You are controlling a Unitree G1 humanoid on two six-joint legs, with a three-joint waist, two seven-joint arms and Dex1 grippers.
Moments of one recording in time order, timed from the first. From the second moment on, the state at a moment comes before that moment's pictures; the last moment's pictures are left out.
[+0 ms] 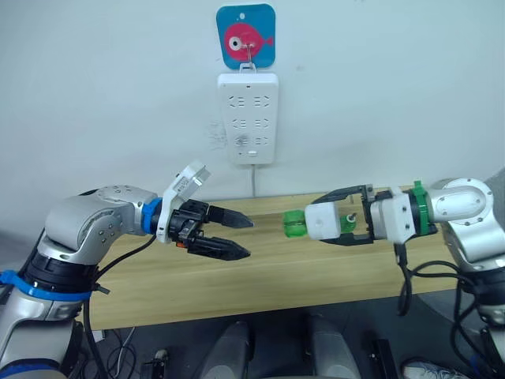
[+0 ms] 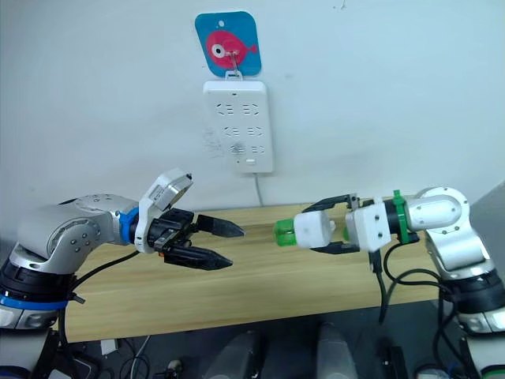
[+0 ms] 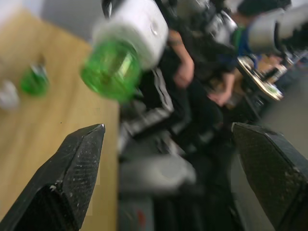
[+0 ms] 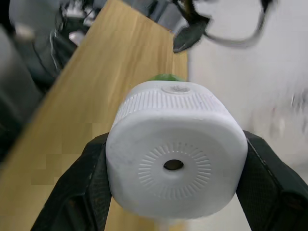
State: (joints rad) left arm -0.62 0.89 -0.21 -0.17 -0.81 0.94 -1.40; right arm -0.55 -0.74 0.19 -0.06 0.19 -0.52 1.39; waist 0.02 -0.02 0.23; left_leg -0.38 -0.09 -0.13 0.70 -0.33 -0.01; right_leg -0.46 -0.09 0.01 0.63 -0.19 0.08
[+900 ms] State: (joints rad) left arm -0.83 0.68 -0.52 0.02 -0.31 0.67 -1.46; right arm -0.76 -0.66 0.42 0.19 0.06 -0.90 1.36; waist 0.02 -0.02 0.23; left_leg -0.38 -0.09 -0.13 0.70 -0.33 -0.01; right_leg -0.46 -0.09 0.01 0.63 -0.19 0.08
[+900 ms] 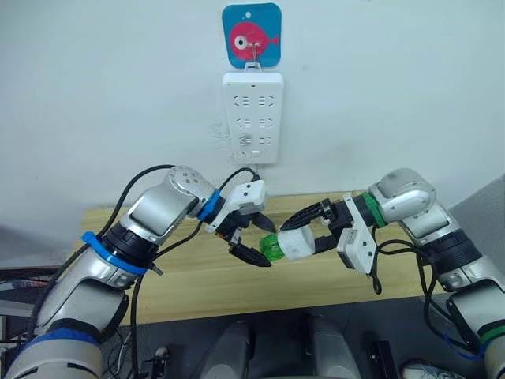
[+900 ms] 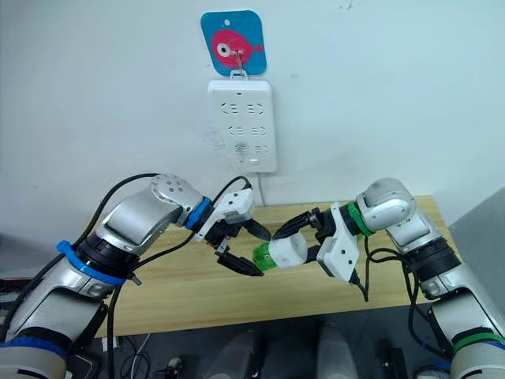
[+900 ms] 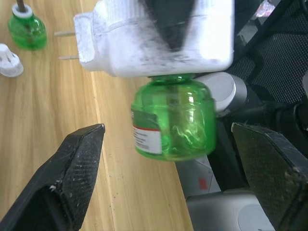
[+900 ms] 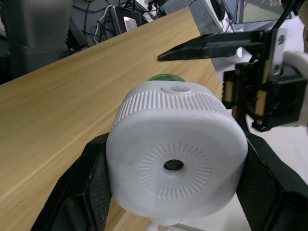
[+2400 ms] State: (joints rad) left arm -0.42 0.43 -0.25 0.03 -0.21 0.15 -1.06; right arm -0.33 -1.02 0.08 -0.27 0.60 0.21 0.97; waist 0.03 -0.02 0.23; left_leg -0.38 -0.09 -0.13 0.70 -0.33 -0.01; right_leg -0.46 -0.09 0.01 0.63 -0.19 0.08
